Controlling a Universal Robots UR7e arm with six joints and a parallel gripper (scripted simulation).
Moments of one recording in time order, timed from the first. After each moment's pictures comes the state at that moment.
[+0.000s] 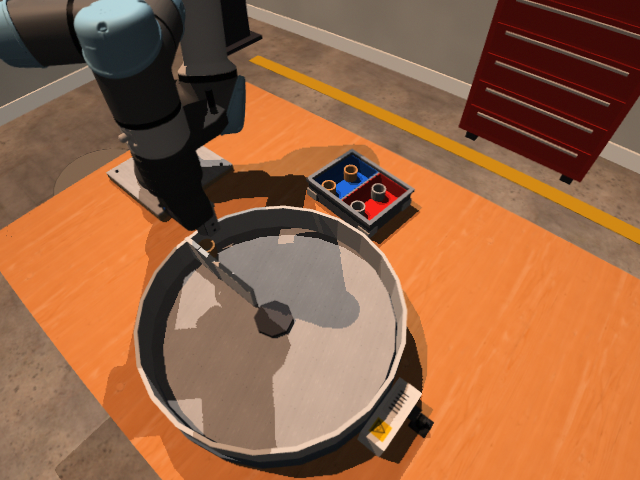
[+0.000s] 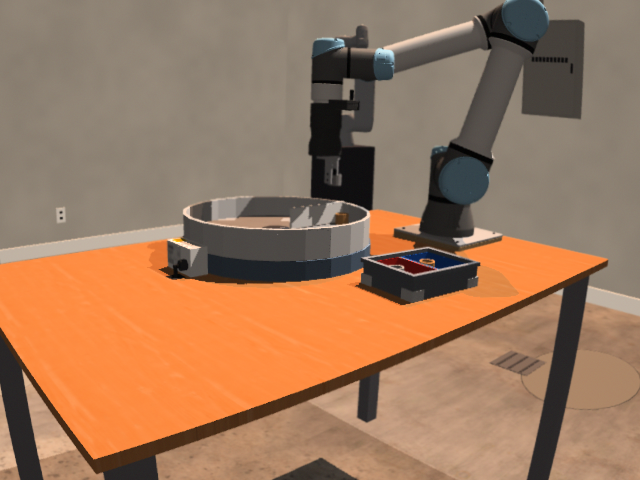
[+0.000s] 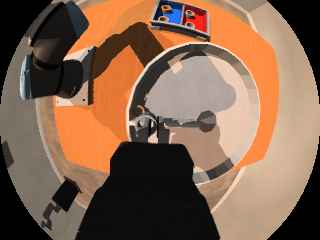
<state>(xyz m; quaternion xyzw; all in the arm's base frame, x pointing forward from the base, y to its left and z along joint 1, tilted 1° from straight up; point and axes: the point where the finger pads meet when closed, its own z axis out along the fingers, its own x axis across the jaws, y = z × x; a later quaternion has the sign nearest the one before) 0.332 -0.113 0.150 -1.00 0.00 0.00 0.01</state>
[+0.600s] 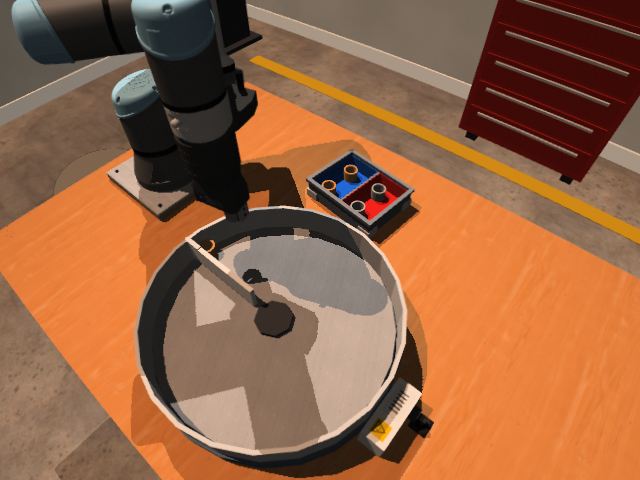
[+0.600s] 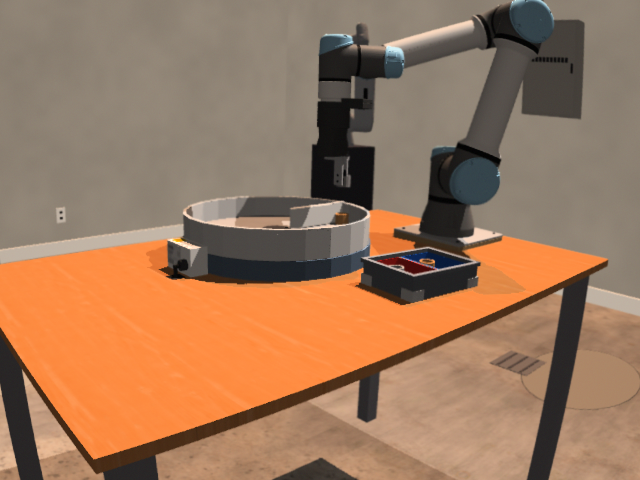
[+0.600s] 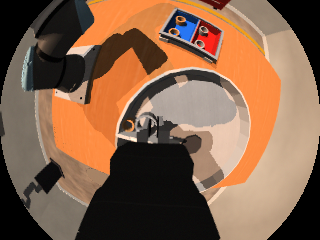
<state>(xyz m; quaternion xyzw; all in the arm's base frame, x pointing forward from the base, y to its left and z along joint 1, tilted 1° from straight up) 0.350 -0.064 0.155 -0.99 -0.11 0.00 0.01</state>
